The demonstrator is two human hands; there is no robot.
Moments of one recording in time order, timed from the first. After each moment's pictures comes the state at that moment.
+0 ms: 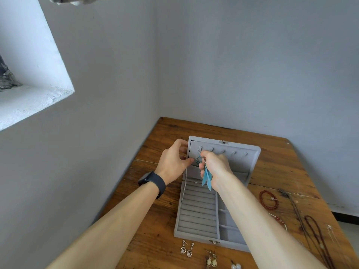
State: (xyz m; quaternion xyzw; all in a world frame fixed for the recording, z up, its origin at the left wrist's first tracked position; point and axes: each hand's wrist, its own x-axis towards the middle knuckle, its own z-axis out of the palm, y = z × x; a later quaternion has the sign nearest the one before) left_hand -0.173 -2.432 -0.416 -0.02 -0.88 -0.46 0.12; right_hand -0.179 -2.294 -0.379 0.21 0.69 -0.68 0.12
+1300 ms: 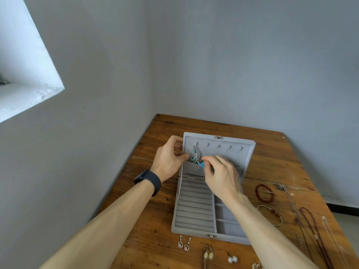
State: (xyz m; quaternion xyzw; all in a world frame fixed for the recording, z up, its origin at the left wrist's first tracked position) left_hand -0.172 -2.432 -0.419 -0.01 -0.87 -0.48 0.13; right_hand -0.169 -2.238 -0.448 -0.21 0.90 -0.27 -0.27
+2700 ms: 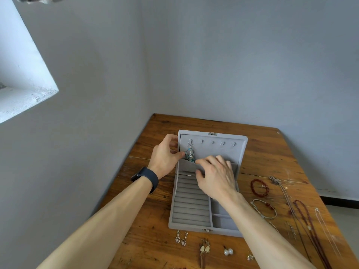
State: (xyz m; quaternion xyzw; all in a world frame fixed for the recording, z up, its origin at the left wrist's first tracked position) left_hand -0.173 -2.429 -0.417 0.01 -0.87 -0.48 0.11; right_hand -0.157 -2.239 -0.450 -0.18 0.95 -0.13 -0.20
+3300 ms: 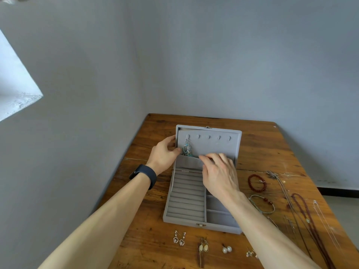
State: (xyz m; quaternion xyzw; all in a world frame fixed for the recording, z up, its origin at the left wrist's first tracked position) left_hand -0.188 -2.422 -0.418 0.03 -0.88 -0.47 0.04; right_hand -0.164 -2.218 -0.468 -0.16 0.94 -0.12 -0.26
